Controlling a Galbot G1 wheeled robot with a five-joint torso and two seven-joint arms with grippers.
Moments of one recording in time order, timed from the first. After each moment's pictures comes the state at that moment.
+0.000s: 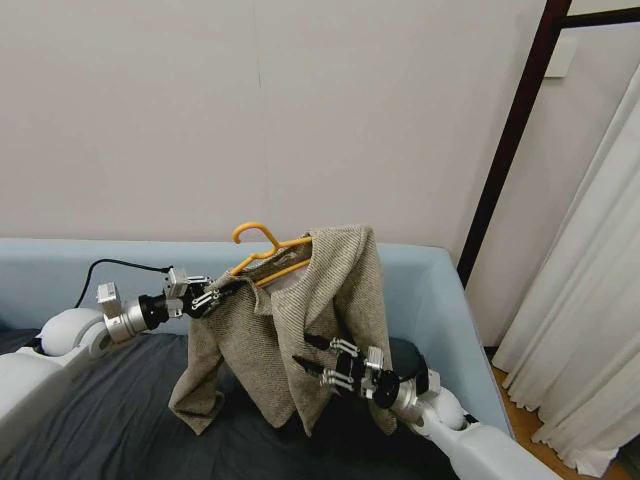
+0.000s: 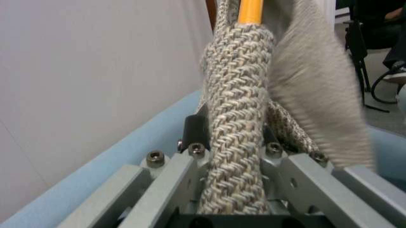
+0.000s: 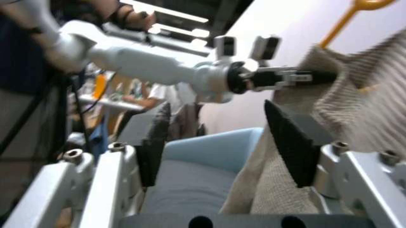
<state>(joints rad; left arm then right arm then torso) 0.56 -0.54 0.01 -1.44 -0.95 -0.26 0.83 -0.71 1.01 -0.22 1.45 0.89 0.56 -1.06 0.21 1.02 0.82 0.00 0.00</state>
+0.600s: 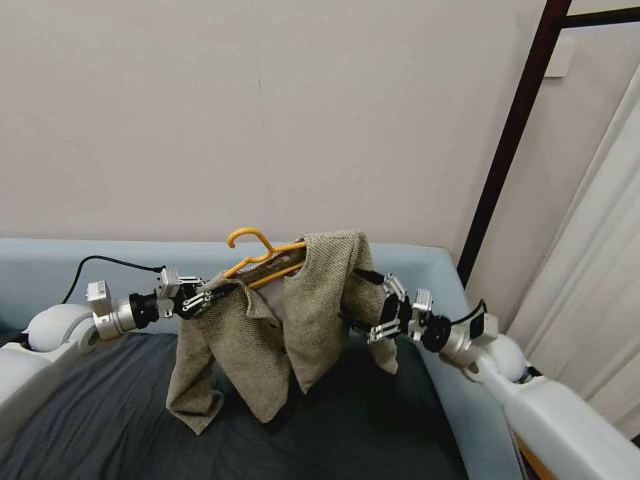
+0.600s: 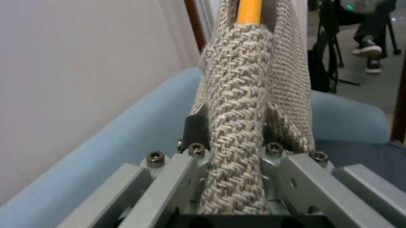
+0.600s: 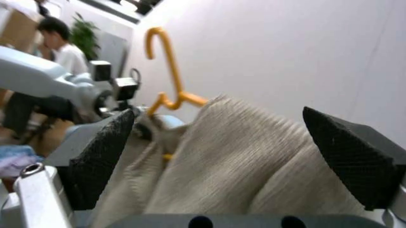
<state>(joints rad) 0.52 -0.51 0.04 -1.39 -0.91 -0.26 0.97 -0.56 0.81 -0.06 1.64 0.86 0.34 -0.71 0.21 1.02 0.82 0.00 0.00</state>
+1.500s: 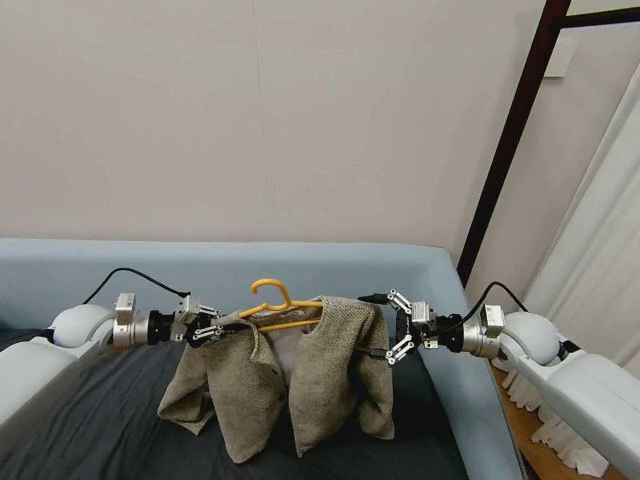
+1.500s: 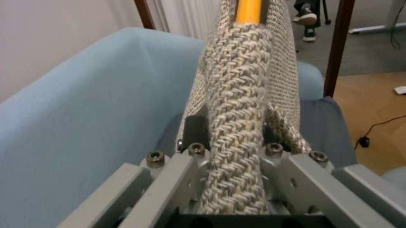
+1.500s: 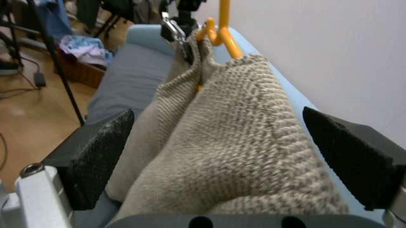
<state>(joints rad) 0.39 -0.58 0.22 -1.28 -0.82 -0.23 1.14 -0.45 0.70 -0.20 1.58 0.68 0.22 -0.90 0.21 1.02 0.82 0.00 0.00</state>
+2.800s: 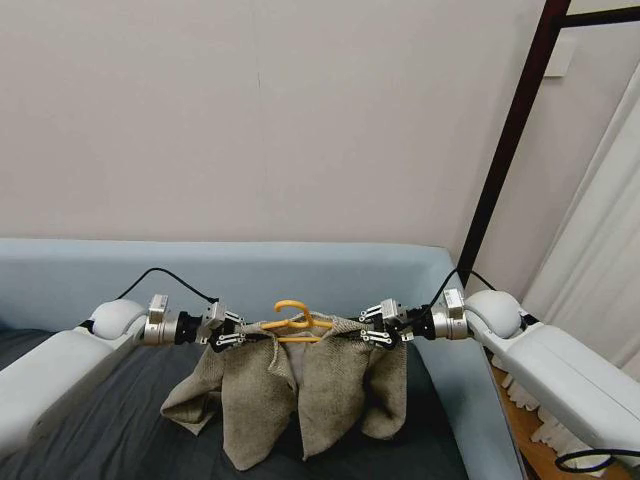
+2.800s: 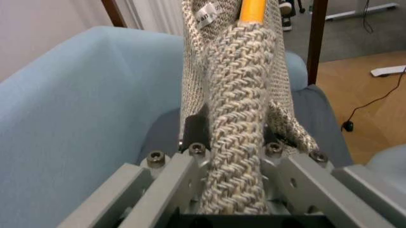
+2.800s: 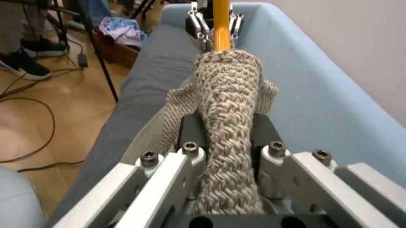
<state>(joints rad) 0.29 -0.68 0.33 -1.20 -0.76 -0.28 1.18 -0.29 0.82 -0.29 1.44 0.62 0.13 -1.07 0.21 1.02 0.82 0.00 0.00</state>
